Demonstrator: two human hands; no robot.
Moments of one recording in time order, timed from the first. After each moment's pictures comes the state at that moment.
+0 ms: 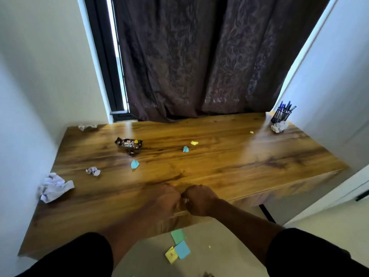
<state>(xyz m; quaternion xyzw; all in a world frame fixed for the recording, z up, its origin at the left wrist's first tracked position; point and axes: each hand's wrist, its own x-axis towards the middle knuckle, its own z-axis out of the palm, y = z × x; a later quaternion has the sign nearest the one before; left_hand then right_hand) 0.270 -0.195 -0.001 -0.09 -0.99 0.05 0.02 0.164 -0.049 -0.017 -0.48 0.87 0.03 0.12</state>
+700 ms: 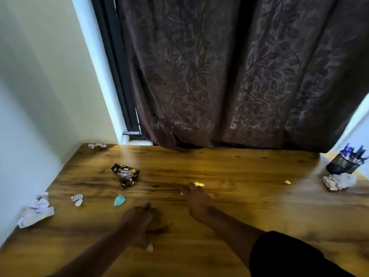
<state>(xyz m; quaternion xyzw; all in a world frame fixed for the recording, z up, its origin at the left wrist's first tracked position) 0.137 -0.248 -0.034 0.23 -0.95 -0.05 -0.21 -0.070 -0.116 -0.051 -0.50 0.86 -0.02 0.13</state>
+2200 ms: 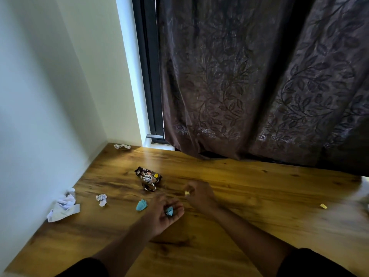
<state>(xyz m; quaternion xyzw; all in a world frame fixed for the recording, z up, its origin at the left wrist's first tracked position) 0.099 -0.282 -0.039 0.46 -0.20 -0.85 0.15 -0.050 -0.190 -0.003 -0.46 0.81 -0.28 0.21</state>
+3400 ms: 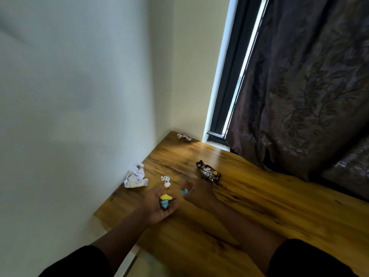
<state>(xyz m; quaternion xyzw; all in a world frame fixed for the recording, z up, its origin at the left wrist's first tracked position) 0.293 -0.370 -0.044 0.42 -0.13 -0.86 0.24 0.108 -0.325 -0.031 -0.58 0.73 -0.24 0.25</state>
